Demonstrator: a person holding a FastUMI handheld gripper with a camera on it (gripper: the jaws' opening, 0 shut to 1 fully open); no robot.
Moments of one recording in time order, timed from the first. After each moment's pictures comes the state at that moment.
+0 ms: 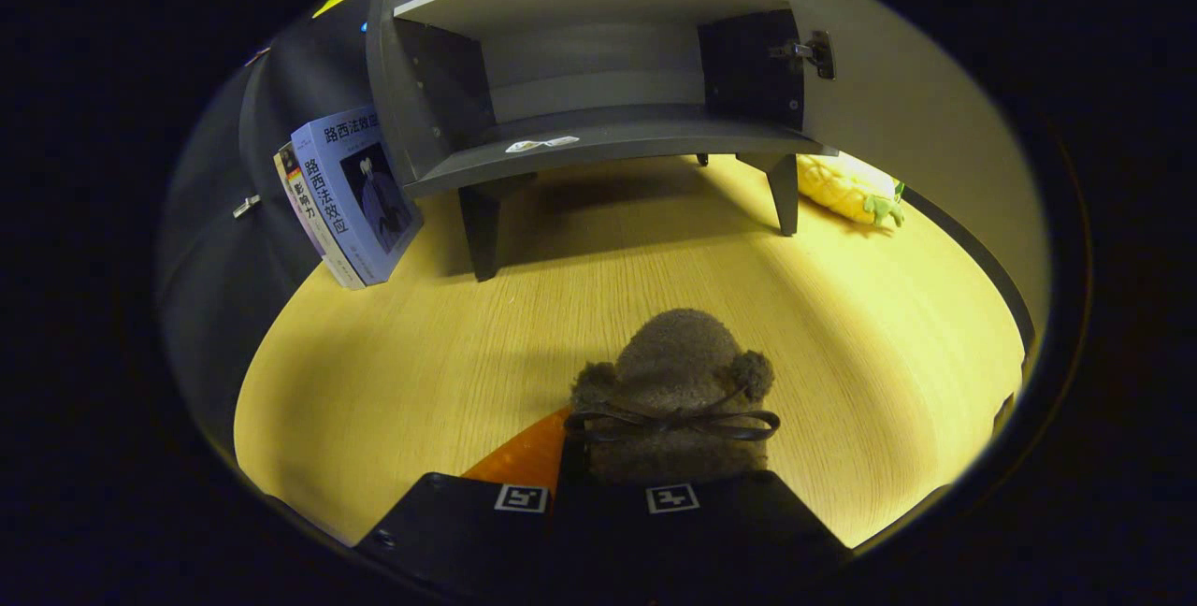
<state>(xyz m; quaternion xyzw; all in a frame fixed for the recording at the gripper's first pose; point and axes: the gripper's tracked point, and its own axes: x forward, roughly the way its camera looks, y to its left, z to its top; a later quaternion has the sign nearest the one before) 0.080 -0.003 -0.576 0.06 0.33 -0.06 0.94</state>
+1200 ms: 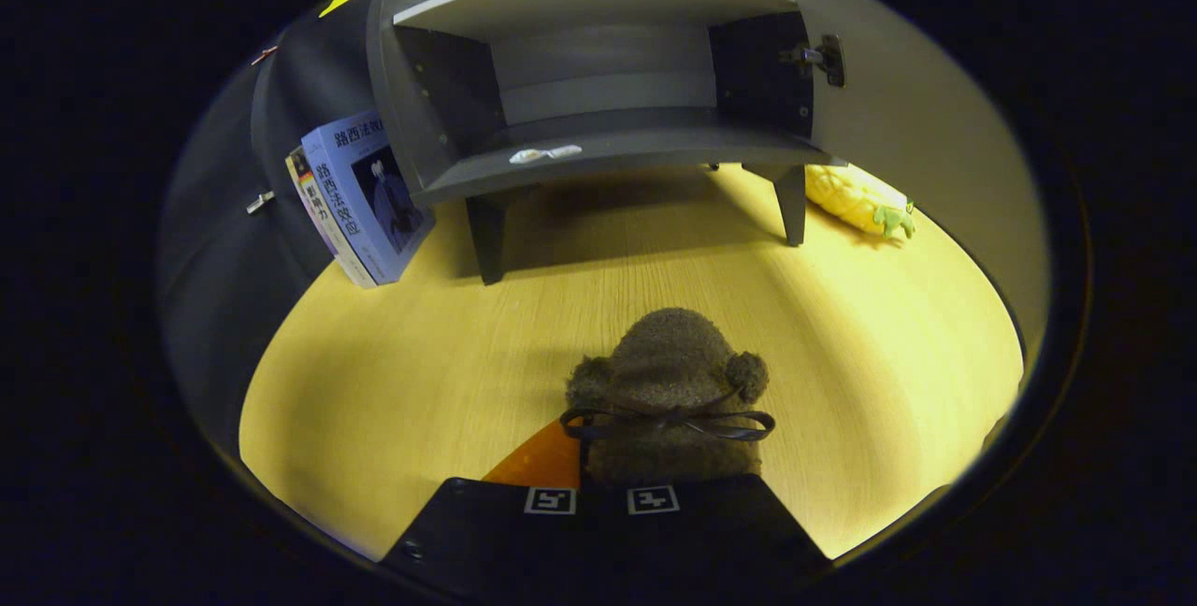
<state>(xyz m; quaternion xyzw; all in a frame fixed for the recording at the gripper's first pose) 0.080 -0.006 -0.533 0.05 0.33 -0.02 0.94</state>
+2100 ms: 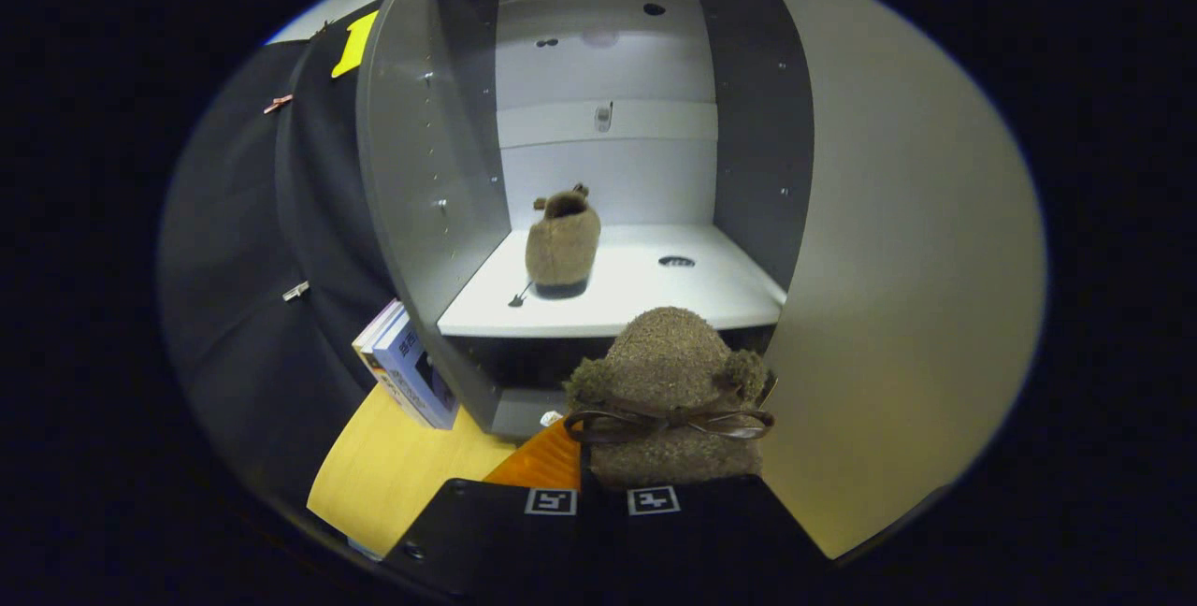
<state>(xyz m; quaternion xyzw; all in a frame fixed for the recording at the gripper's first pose) 0.153 -0.042 -0.230 0.01 0.23 -0.02 0.97</state>
